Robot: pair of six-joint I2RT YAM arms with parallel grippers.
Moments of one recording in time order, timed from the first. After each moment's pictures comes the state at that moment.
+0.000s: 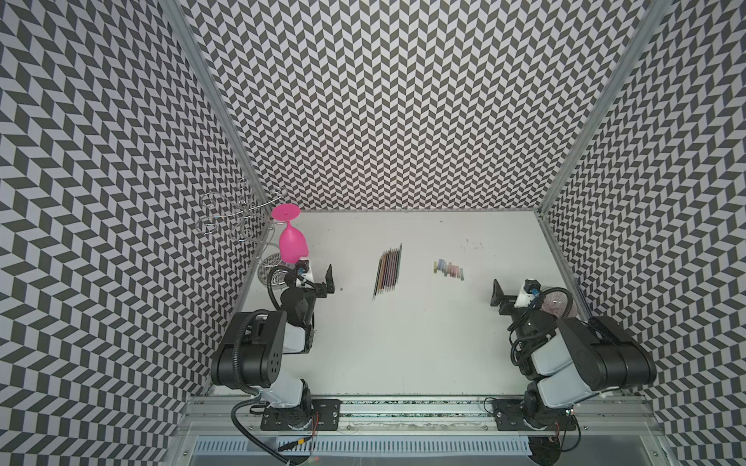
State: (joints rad) left arm 0.02 1.57 0.26 1.25 0.07 0.03; right arm 0.03 1.58 0.01 1.51 0.10 0.05
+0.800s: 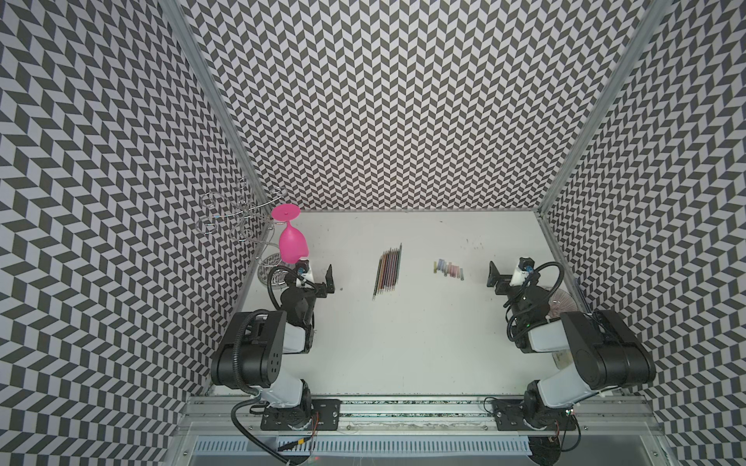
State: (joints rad) left arm 0.02 1.57 0.26 1.25 0.07 0.03; right arm 0.04 1.56 0.25 1.26 0.06 0.03
